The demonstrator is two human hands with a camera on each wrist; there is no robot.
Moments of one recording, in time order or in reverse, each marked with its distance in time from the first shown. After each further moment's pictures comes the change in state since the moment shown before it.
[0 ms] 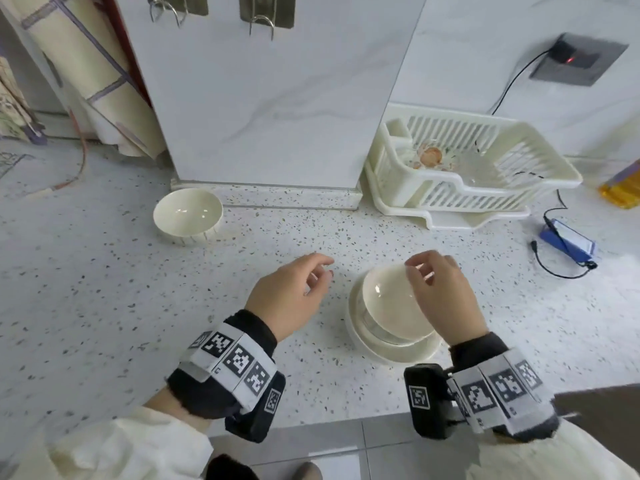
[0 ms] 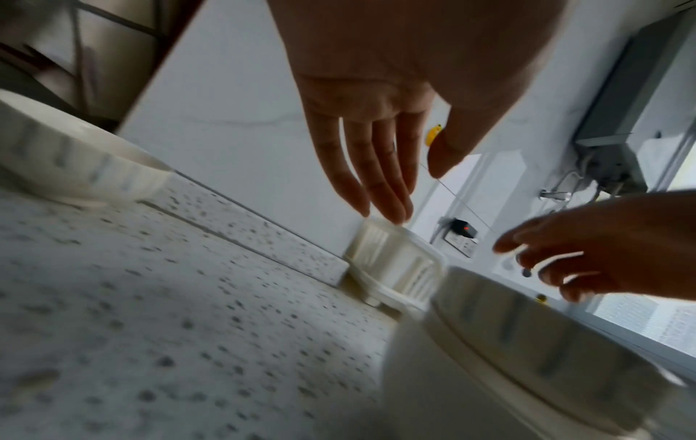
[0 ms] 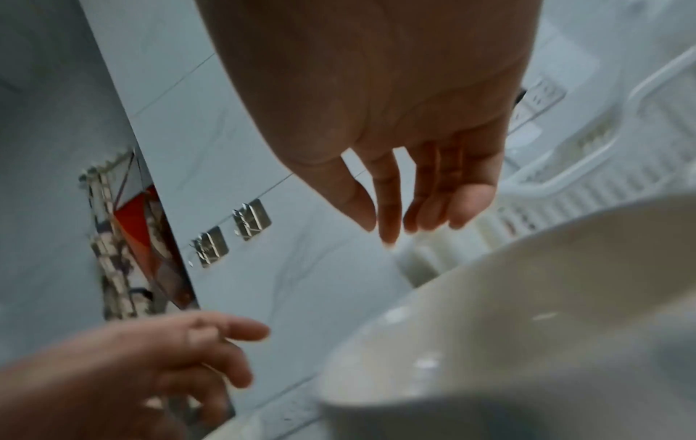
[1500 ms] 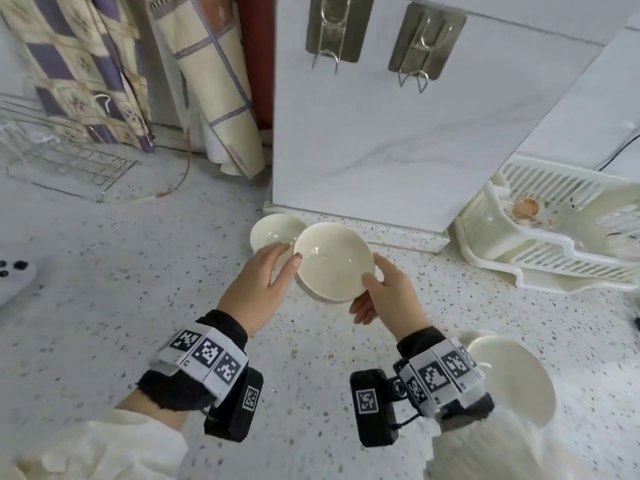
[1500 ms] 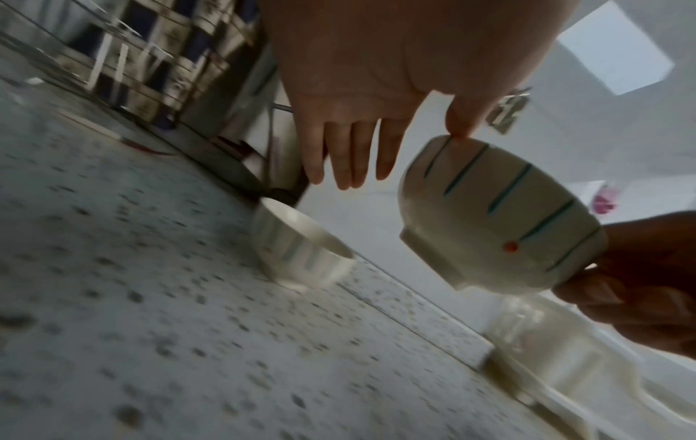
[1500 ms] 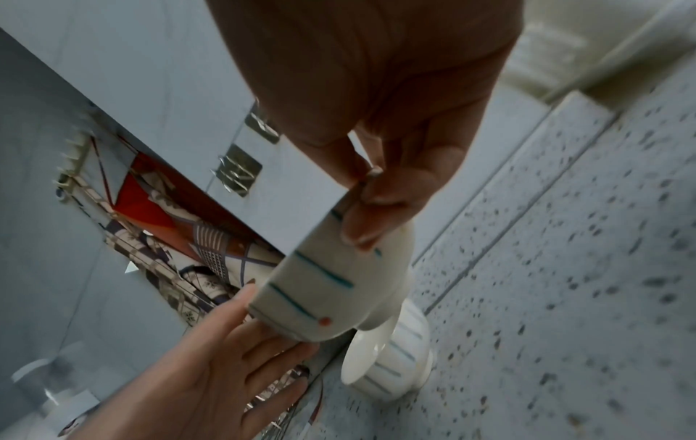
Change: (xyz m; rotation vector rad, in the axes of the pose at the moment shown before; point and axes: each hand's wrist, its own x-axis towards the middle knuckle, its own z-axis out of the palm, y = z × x) left_hand 0.000 -0.126 -0.106 -0.240 0.222 -0.251; right_hand 0.038 -0.133 0.133 0.506 -0.409 -0.003
